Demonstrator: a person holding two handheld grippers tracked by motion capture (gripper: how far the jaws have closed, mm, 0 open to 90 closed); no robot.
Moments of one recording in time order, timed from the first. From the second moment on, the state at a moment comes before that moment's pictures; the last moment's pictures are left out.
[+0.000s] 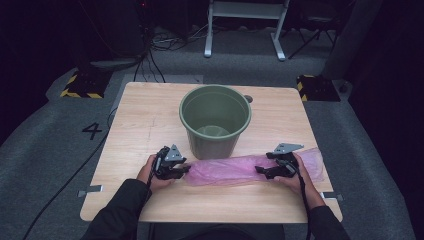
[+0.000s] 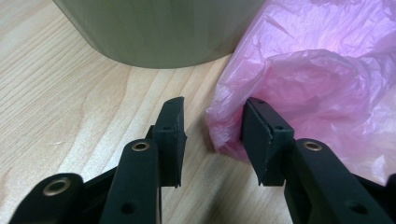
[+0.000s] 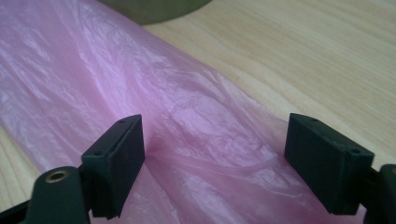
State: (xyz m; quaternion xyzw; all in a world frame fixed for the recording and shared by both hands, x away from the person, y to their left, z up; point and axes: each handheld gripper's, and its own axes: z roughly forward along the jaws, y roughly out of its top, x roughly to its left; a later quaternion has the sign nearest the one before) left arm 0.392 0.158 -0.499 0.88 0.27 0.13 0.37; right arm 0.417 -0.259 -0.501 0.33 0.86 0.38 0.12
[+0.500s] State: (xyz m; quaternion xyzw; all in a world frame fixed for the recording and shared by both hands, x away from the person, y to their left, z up) left arm 0.394 0.157 -0.500 0.88 0.27 0.12 0.38; right arm 0.396 -0.261 -0.497 0.29 0.88 0.36 0.12
